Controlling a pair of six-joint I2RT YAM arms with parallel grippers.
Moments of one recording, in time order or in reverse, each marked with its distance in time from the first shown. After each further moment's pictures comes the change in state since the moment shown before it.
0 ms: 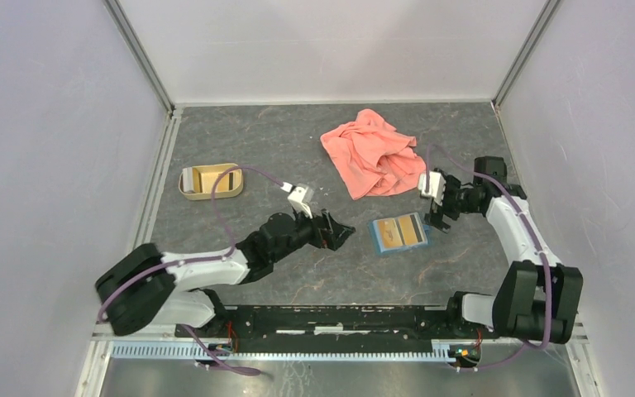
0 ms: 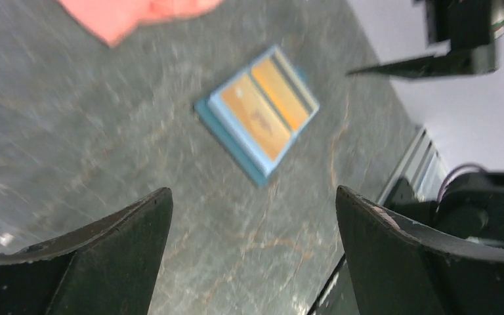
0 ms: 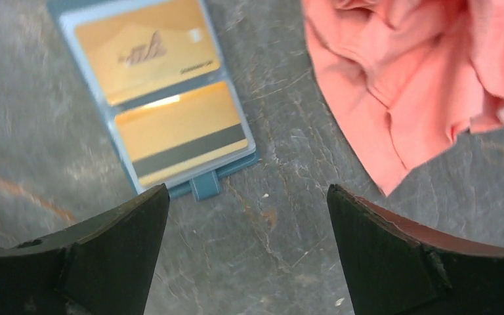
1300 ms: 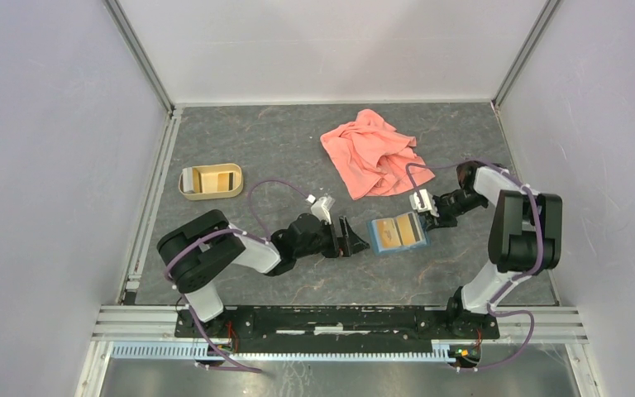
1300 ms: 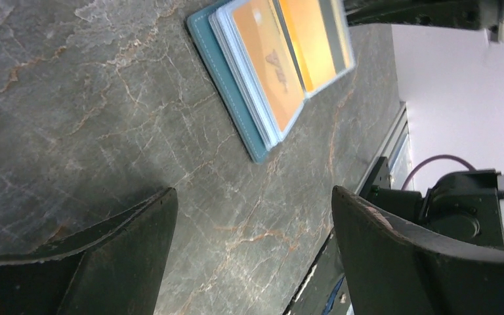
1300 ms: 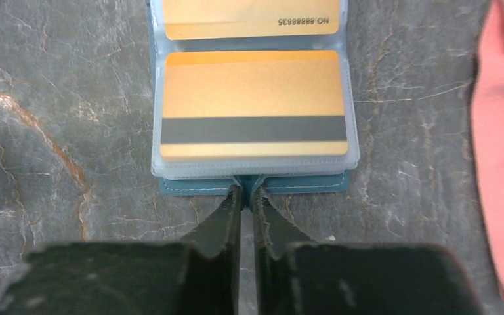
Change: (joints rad) left arm 0.000 0.425 0.077 0.144 0.204 -0.288; right arm 0.003 0.466 0.168 -0.304 0.106 -0.500
